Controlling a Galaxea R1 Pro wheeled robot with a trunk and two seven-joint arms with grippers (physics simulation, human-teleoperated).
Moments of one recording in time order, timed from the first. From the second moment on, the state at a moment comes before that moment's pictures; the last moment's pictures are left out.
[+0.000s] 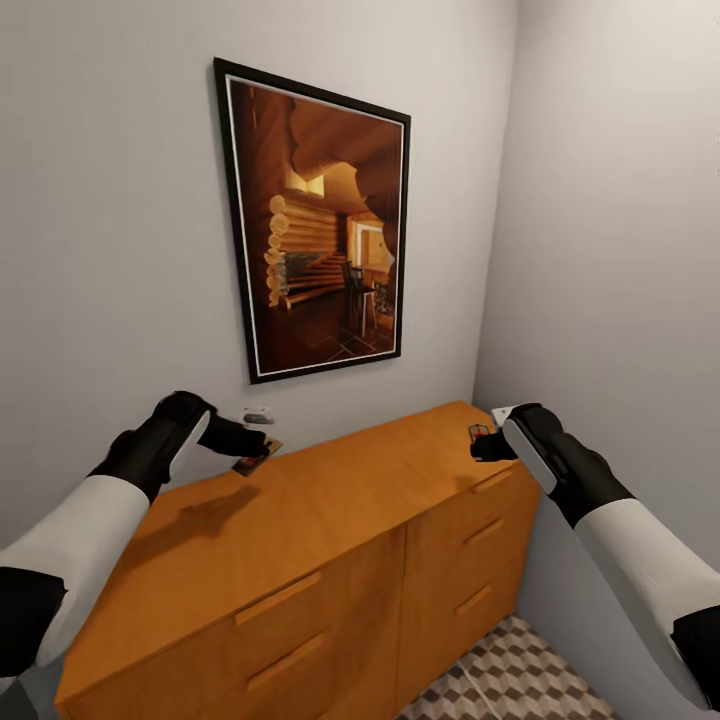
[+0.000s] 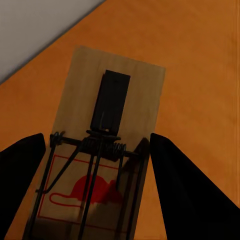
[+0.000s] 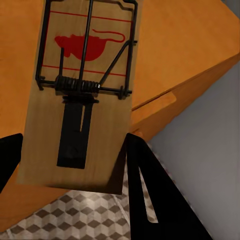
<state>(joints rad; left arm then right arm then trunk) -1.07 0.20 -0.30 -0.75 0.10 1.03 -0.54 -0.98 -0.22 0.38 -0.92 -0.46 1.05 -0.27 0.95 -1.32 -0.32</state>
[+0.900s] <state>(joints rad) -1.07 0.17 -0.29 -0.75 0.09 1.03 -0.54 -0.98 -0.22 0.38 -0.92 -0.46 1.04 -0.27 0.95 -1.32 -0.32</state>
